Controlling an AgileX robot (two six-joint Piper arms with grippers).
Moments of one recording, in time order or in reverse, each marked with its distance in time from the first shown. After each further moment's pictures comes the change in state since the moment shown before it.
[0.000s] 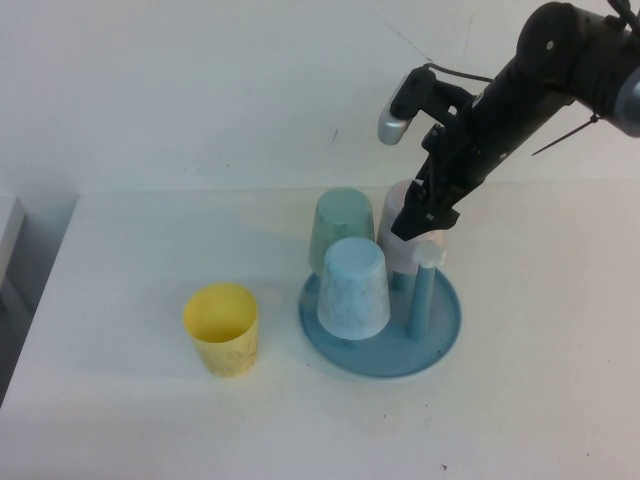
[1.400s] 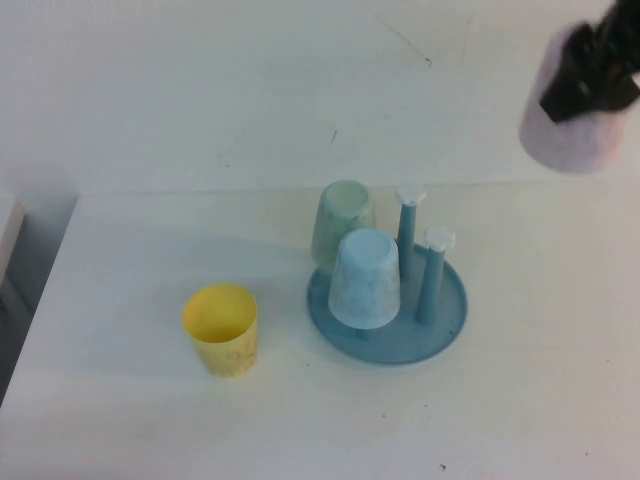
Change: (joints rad) right arm -0.002 -0.571 0.141 -0.338 0.155 0.510; left arm 0.000 0.000 0.000 0.000 0.000 0.000
